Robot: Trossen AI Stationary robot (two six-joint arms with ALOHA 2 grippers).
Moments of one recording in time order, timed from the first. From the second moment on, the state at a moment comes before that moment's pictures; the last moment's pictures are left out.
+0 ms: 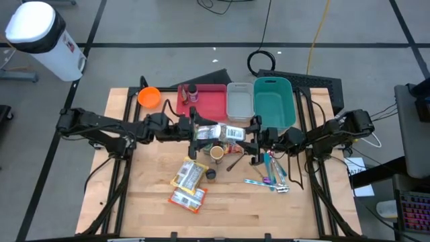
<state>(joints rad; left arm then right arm) -0.04 1.32 0.86 0.58 -0.05 0.03 0.11 1.47 0.47 1.54 0.10 -0.01</state>
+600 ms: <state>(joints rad) -0.03 1.35 0.86 0.63 0.00 0.08 0.11 1.47 0.47 1.53 0.10 -0.01</state>
